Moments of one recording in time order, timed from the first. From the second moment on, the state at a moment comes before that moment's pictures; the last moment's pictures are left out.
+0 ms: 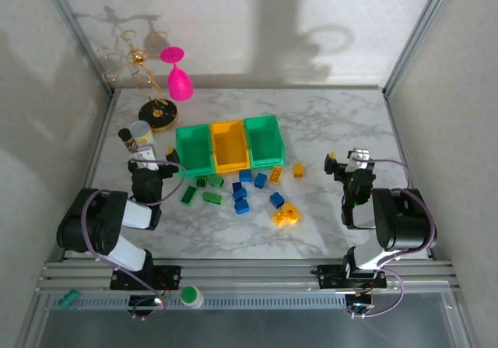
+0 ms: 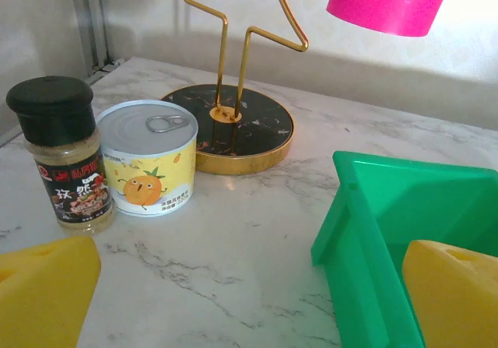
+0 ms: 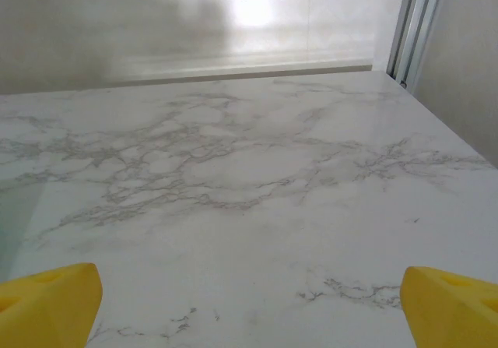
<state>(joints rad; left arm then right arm) -0.06 1.54 0.22 1.20 -0.22 -0.17 0.02 1.54 0.20 1.16 0.07 0.04</state>
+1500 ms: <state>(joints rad) -0.06 1.46 0.30 1.01 -0.16 -0.16 0.02 1.50 0.23 1.10 0.08 0.05</state>
